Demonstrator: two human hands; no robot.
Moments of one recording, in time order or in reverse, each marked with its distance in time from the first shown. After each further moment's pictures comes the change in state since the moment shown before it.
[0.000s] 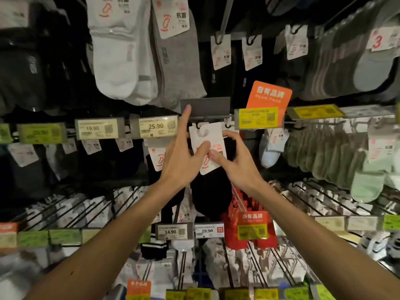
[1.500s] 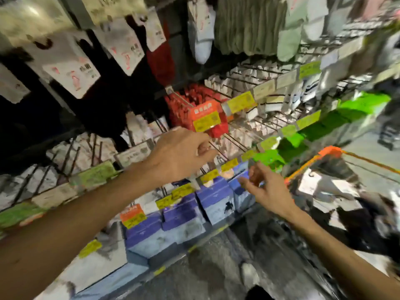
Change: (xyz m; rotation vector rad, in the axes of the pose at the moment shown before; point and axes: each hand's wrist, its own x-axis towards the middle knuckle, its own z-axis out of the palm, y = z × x) left_hand -0.133 0.001 0.027 0.478 -0.960 0.331; right_hand -0.322 0.044 -0.014 -0.450 0.243 0.604
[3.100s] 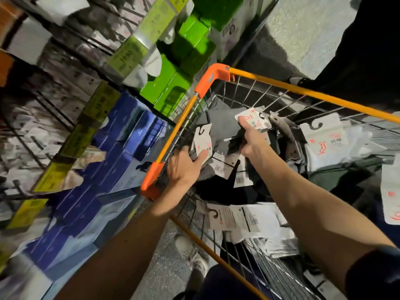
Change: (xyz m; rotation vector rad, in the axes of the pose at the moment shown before) left_hand 0.215 0.223 0.494 -0.323 -0.617 -0.579; right_hand 0.060 0.467 -0.147 1.130 0.619 1.508
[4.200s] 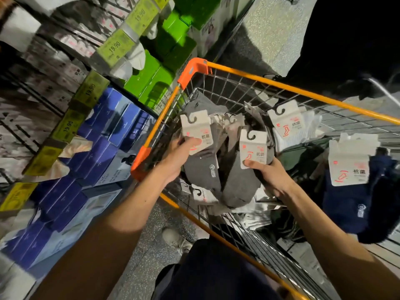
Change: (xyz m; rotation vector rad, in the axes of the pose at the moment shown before) left_hand -0.061 0.033 -0.033 -0.895 -0.376 -0.148; right_hand -0.106 0.047 -0.157 -0.441 -0.078 -0.351
